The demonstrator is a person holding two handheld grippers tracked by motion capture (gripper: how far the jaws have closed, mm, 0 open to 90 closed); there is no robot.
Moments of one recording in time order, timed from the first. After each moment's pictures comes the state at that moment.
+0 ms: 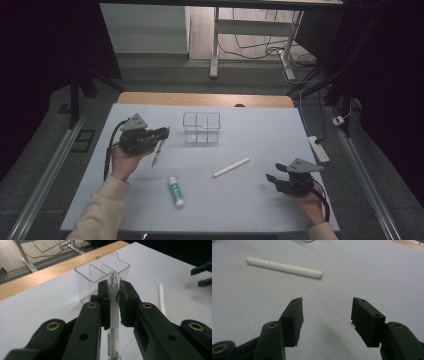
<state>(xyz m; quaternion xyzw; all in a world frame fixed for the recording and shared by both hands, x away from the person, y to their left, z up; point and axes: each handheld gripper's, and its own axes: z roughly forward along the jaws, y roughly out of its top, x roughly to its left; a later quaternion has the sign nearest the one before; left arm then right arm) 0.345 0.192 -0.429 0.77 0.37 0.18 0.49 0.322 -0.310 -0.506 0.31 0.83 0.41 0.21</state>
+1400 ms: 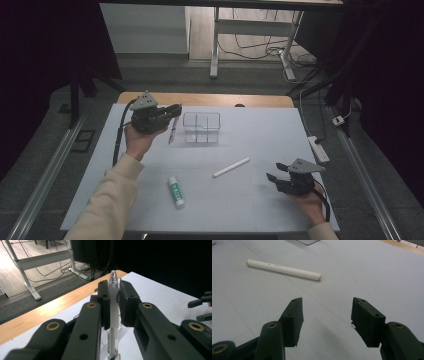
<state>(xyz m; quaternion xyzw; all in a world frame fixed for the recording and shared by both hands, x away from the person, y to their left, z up) 0.376 0.165 -0.386 0.74 0.34 0.21 0.54 0.320 -0.311 -0.504 0.31 0.83 0.42 0.22</state>
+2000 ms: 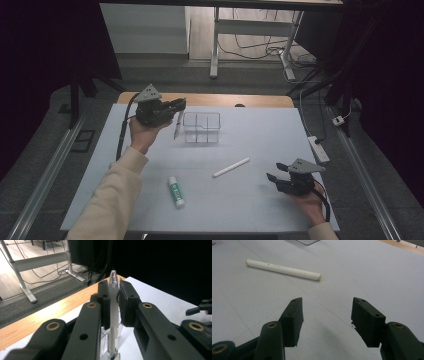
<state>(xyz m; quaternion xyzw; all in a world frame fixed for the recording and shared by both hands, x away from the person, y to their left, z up) 0.393 0.159 -0.378 0.74 0.34 0.20 0.55 0.321 -0.312 -0.504 0.31 0.83 0.42 0.22</state>
